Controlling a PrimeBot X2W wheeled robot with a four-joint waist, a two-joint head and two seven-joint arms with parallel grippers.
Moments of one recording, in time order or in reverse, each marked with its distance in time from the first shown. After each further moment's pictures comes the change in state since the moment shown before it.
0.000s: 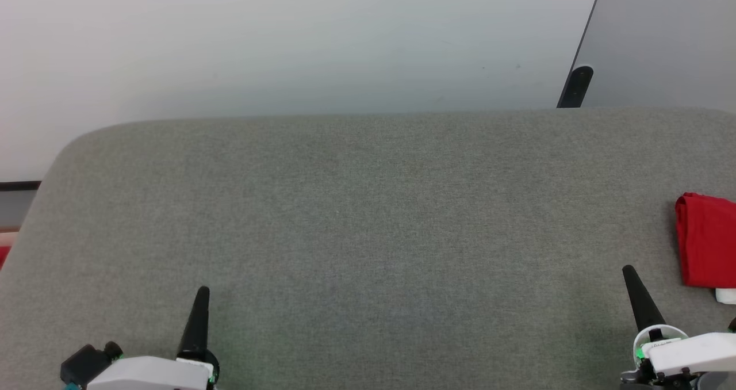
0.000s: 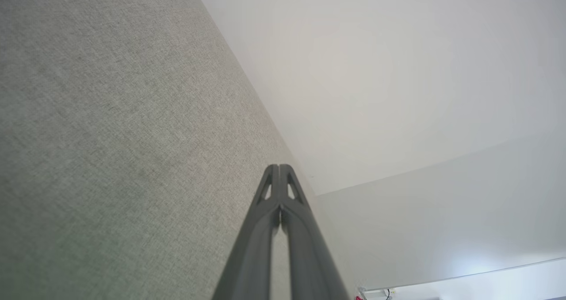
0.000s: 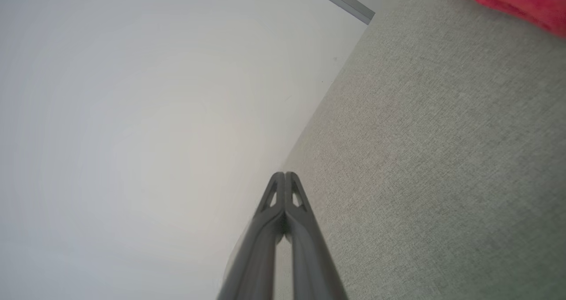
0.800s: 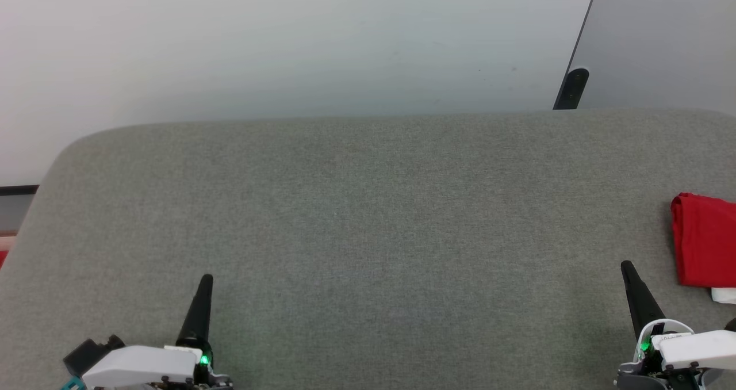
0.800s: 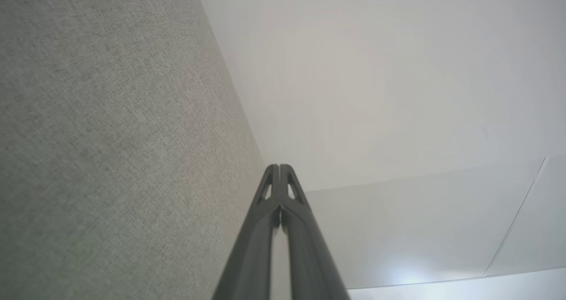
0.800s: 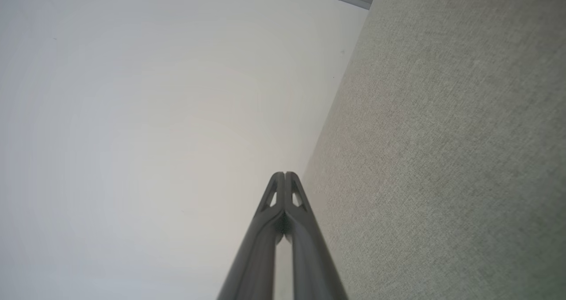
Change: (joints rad) left arm -0.040 -0.007 0.010 0.021 -0.212 -0.004 0.056; right arm -0.023 0.020 -0.016 0.023 0.188 0.000 0.029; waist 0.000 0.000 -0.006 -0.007
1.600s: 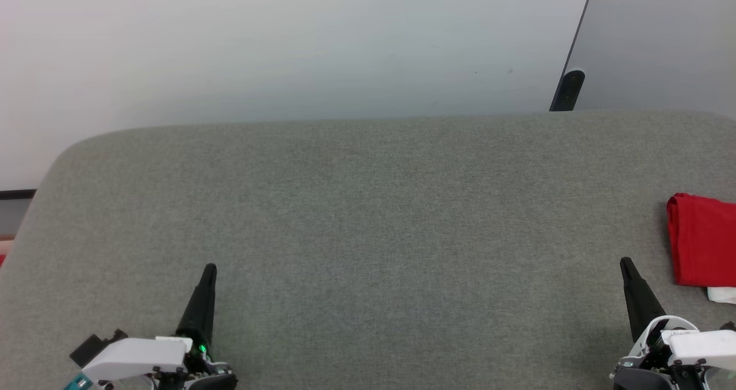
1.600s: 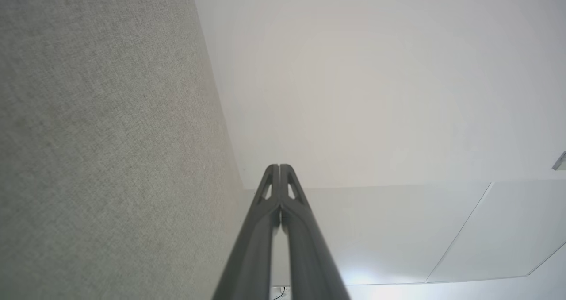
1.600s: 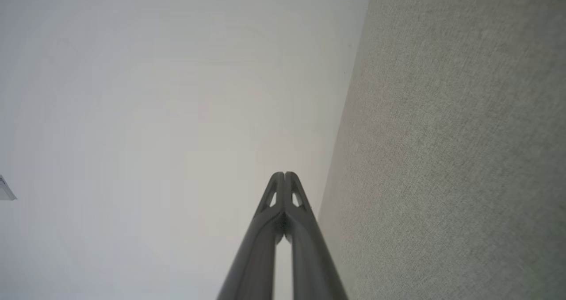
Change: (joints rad) left arm -0.035 -0.005 0.008 0.020 -0.177 -0.002 0.048; right arm -0.018 0.018 -0.016 0.020 0.155 0.000 0.022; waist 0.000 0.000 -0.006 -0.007
